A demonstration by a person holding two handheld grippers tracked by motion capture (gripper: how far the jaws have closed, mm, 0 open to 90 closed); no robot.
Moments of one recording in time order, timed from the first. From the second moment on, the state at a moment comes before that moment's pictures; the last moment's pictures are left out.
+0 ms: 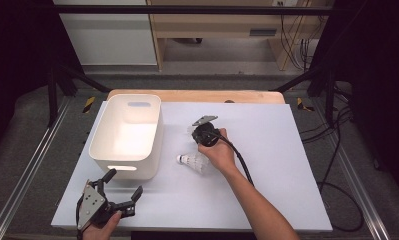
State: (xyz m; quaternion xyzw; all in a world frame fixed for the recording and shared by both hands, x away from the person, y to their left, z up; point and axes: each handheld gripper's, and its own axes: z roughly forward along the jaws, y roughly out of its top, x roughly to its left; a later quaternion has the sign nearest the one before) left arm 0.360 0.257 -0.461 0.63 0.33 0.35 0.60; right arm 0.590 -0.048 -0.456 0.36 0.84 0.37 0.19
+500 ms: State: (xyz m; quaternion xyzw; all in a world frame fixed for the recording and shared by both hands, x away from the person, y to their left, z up) left arm 0.360 0.257 -0.461 0.63 0.33 0.35 0.60; right arm 0.586 -0.052 -0.452 0.35 0.84 0.36 0.21
